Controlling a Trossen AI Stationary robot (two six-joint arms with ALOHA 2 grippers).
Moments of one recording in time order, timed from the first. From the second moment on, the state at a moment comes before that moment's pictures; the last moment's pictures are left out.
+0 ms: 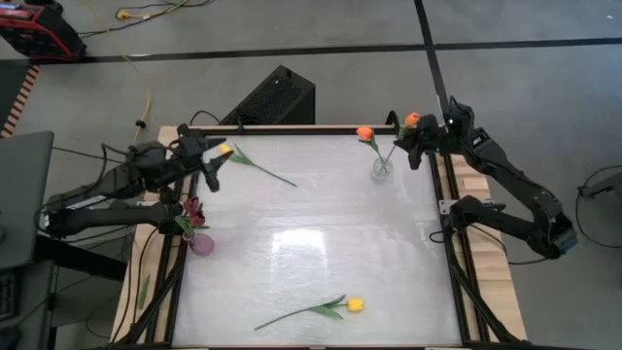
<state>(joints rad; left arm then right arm) 0.29 0.53 0.76 -0.34 -0.34 0.12 -1.02 0.83 0.71 -0.40 -0.49 -0.14</state>
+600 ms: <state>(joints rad) 0.29 0.56 0.73 -0.32 -0.34 0.15 -0.91 0.88 1.18 -1.16 -0.46 -0.13</state>
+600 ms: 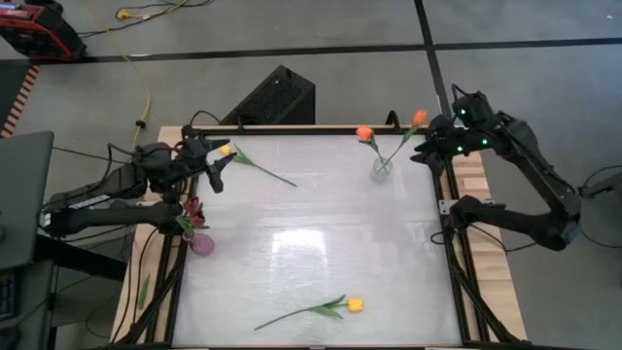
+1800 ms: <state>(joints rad) 0.41 0.44 0.82 -0.42 -0.20 0.14 -0.18 1.58 1.47 -0.24 -0.44 -0.03</state>
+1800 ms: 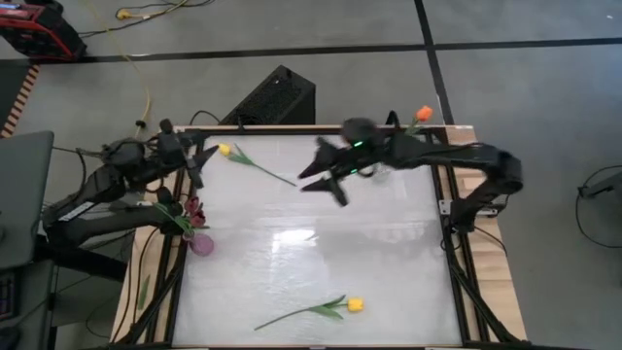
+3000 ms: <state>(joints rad) 0.41 0.40 0.81 -0.57 -0.16 0.13 -0.25 2.38 1.89 -0.45 -0.02 0.05</state>
